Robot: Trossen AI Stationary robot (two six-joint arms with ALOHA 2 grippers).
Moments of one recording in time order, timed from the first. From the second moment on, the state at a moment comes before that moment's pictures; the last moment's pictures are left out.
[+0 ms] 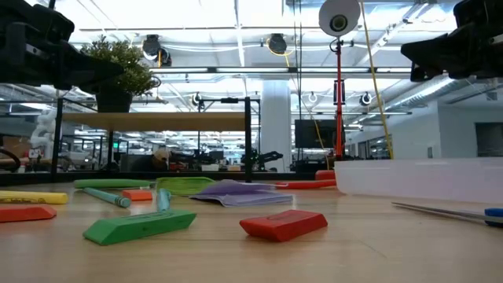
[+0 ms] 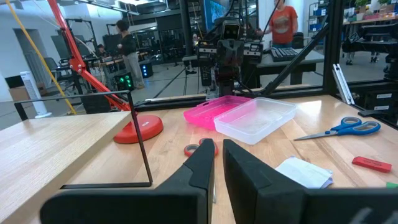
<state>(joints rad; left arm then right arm) 0.04 0.01 0.01 0.01 -0.01 0.13 0.09 0.01 0.01 0.09 0.00 -0.17</state>
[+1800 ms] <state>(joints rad) 0.04 0.01 0.01 0.03 -0.01 0.13 0.12 0.89 1.03 -0.48 0.00 0.20</state>
